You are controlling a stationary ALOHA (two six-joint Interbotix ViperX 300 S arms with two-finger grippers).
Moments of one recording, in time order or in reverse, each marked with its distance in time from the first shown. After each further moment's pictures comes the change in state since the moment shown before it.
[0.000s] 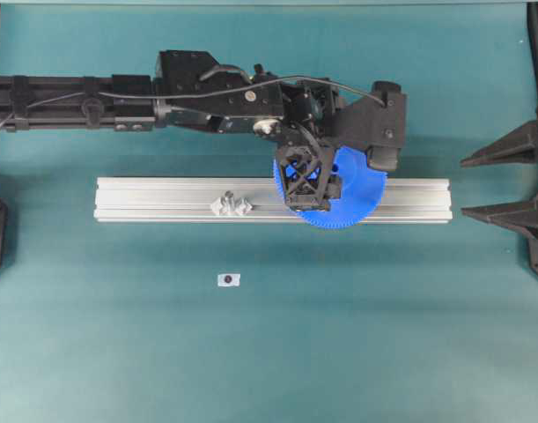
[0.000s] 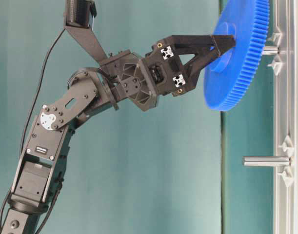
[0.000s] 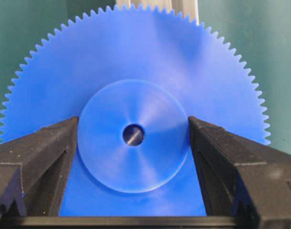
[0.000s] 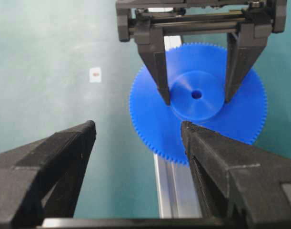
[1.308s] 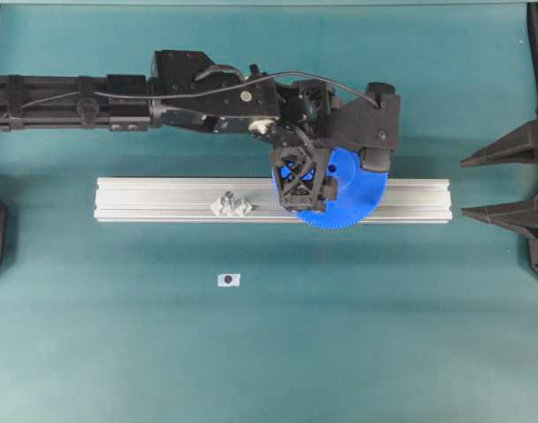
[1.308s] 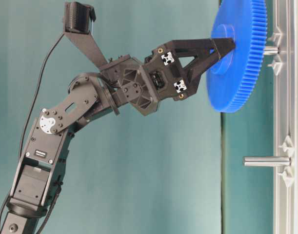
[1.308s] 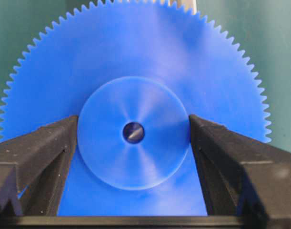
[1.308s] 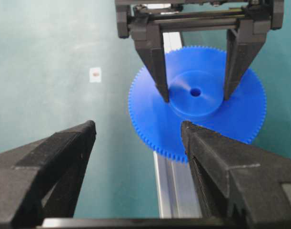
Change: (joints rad) left arm 0.000 -0.018 0.021 0.000 0.020 0.014; right arm 0.000 0.000 0.000 -0.002 0.000 0.000
